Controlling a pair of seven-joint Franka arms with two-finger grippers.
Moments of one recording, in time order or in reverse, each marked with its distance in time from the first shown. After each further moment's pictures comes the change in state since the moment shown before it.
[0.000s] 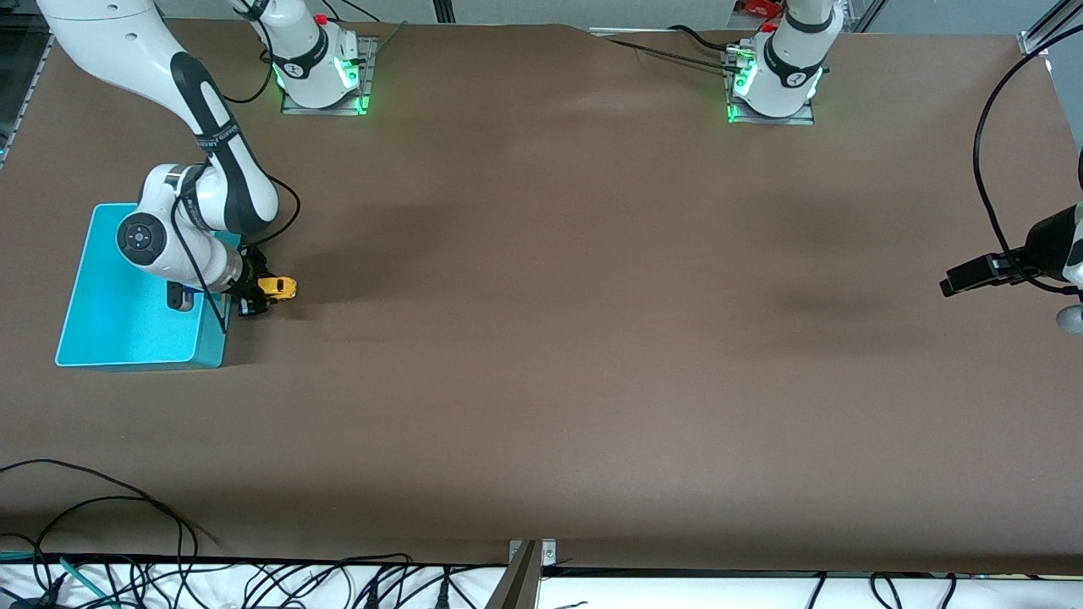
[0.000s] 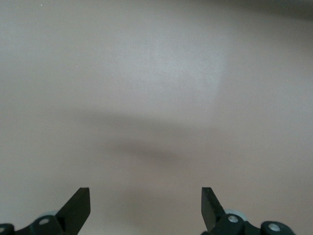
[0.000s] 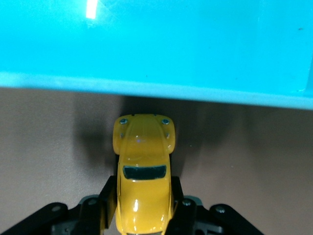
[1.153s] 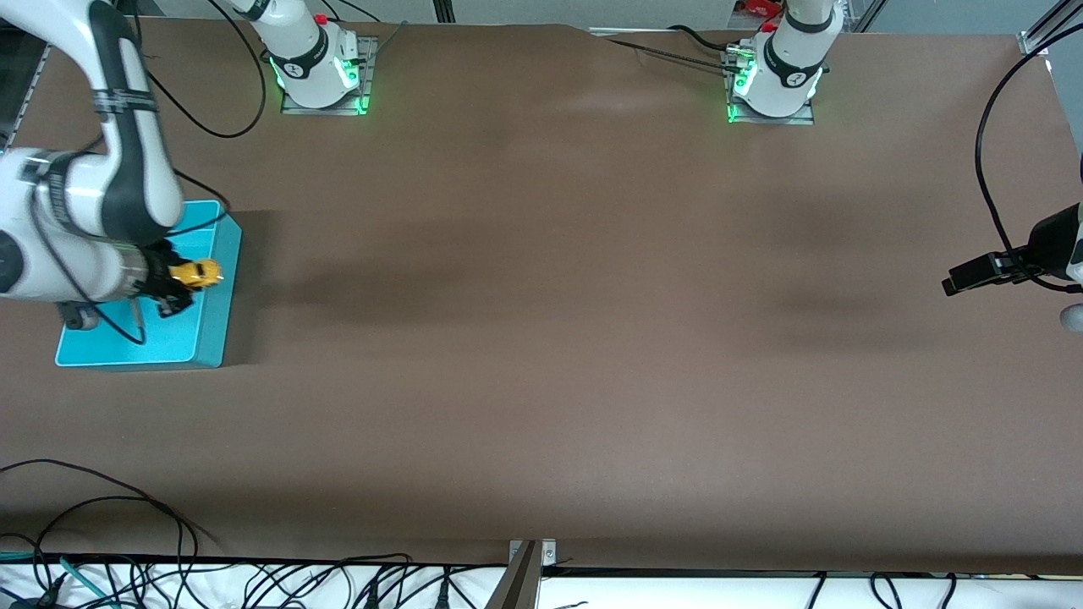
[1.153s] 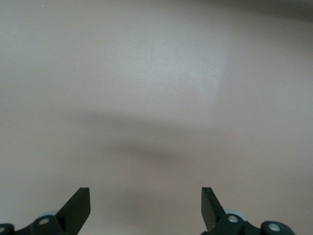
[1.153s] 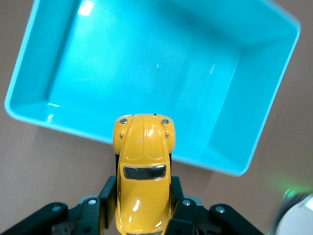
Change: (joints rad) left arm 0.001 -0.003 0.001 0.002 0.000 -0.003 0.000; right arm 0.009 -0.076 -0.127 0.414 -0.090 -0.658 -0.414
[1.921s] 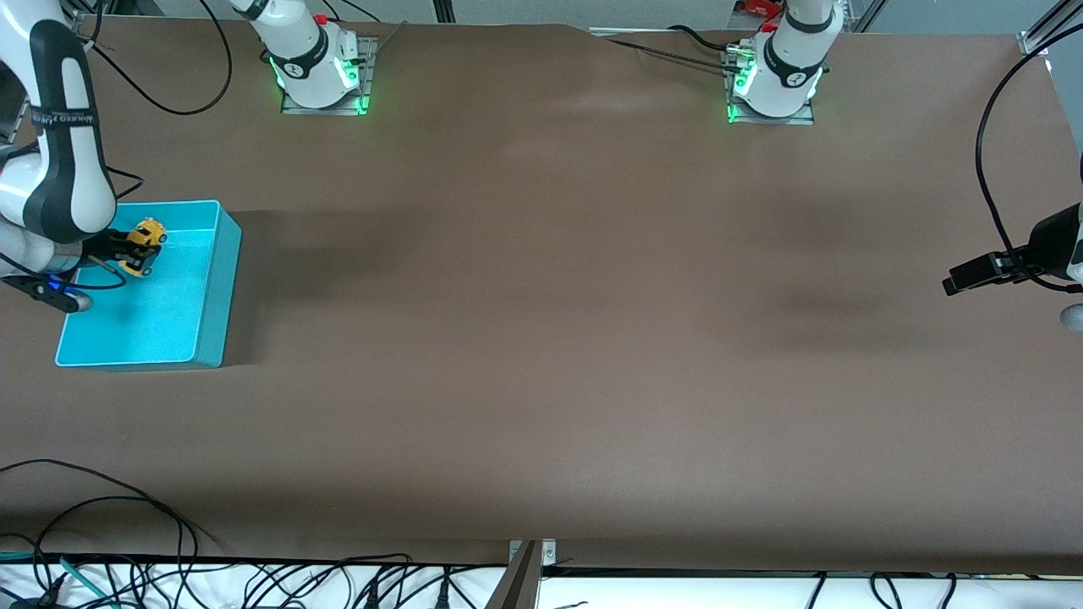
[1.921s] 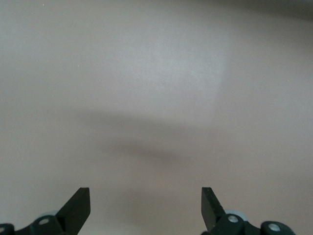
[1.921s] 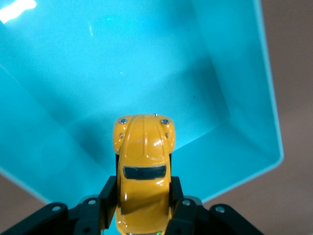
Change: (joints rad) left arm 0.004 0.001 0.001 0.000 0.000 -0.002 0.000; right arm -0.083 0.048 -0.137 -0.129 0.029 0.075 -0.903
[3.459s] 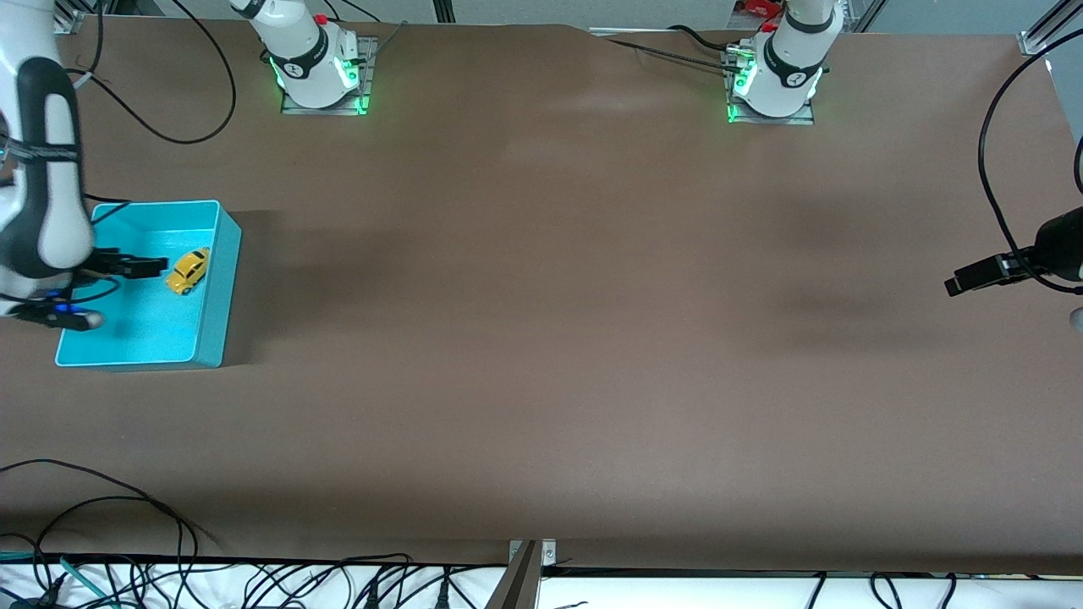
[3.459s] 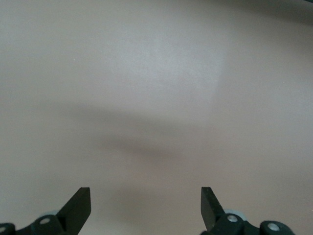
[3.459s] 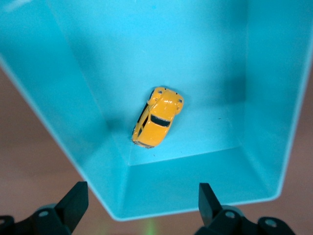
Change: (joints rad) left arm 0.030 0.006 0.001 -0.002 -0.044 -0.003 0.000; right arm -0.008 0.107 0.007 0.310 0.094 -0.263 -0.276
